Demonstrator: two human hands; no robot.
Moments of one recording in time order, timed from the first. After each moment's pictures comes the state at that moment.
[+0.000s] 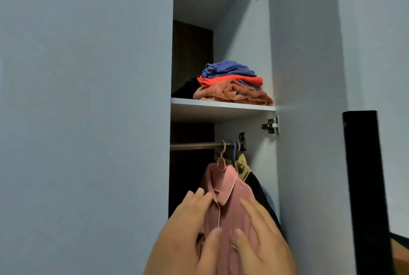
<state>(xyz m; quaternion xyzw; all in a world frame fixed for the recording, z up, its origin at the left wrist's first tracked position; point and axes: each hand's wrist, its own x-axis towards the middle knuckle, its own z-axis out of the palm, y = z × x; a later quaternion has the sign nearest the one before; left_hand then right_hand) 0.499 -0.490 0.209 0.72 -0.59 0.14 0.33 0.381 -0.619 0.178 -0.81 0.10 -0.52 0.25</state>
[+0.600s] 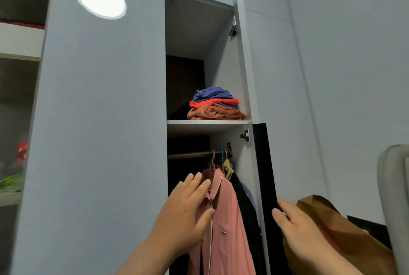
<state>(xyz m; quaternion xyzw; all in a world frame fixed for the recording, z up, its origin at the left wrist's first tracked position) 0.377 -0.451 0.211 0.72 -0.52 0.40 0.24 0.201 -0.636 0.183 -0.83 0.16 -0.43 0.31</state>
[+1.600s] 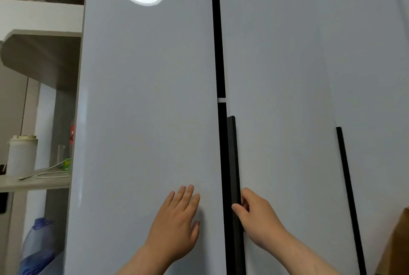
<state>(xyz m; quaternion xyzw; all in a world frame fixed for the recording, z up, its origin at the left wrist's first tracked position) 0.592 -0.408 0.153 0.84 -0.38 0.38 0.02 0.459 -0.590 0.181 -0.86 0.08 -0.36 0.34</state>
